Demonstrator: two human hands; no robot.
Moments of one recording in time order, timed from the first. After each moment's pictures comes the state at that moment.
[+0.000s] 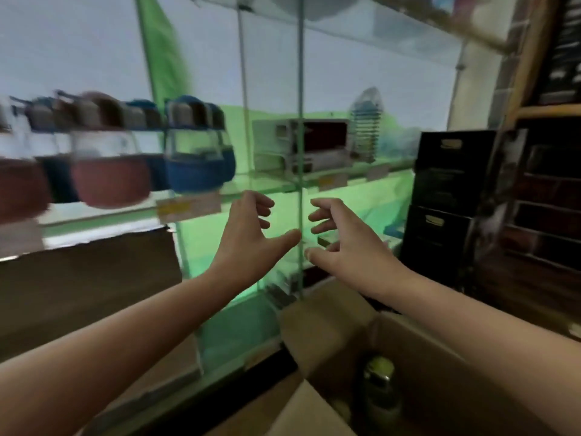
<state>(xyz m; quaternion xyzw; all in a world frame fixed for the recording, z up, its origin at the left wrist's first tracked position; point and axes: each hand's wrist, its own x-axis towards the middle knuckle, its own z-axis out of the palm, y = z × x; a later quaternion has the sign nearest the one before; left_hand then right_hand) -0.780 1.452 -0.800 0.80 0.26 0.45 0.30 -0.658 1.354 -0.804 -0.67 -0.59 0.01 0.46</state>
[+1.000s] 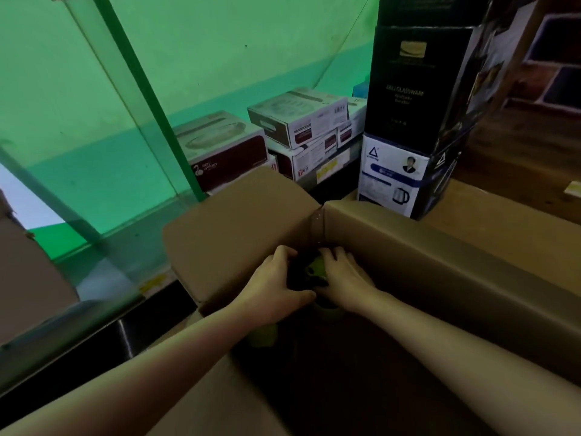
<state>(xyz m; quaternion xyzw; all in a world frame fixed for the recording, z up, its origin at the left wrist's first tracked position) -0.620 1.417 -1.044 0.88 0.33 0.01 0.34 -0.485 1.349 -1.107 -0.85 -0.47 0.20 0.12</state>
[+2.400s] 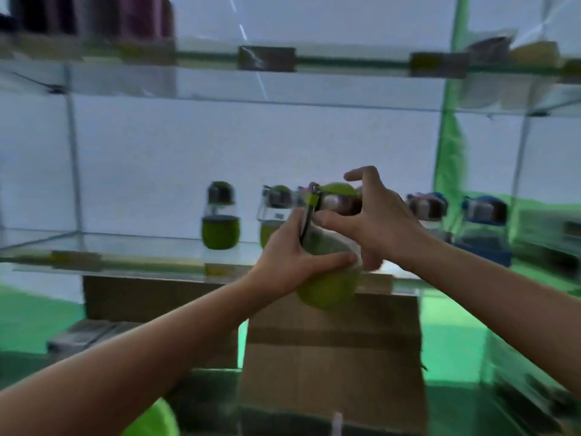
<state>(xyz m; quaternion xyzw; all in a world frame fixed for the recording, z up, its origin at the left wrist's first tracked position) -1.133 1.465 -0.713 0.74 0.35 0.52 0.22 -0.992 1.433 -0.654 -0.49 -0.75 0.00 0.45</state>
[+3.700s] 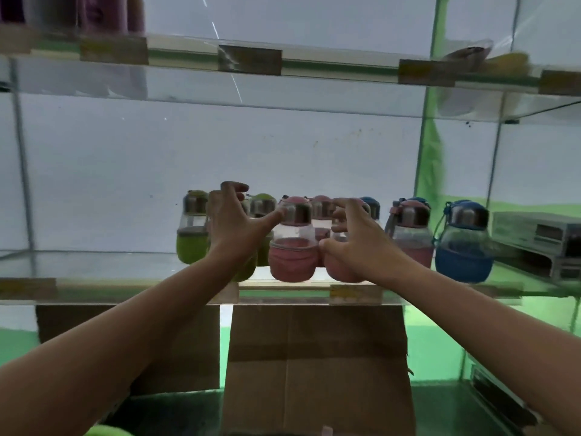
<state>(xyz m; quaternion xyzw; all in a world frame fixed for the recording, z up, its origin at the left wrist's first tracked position) -1.168 1.525 -0.676 0.63 0.46 0.63 0.06 -0.989 1.482 -0.671 -0.51 -0.75 0.01 0.42</state>
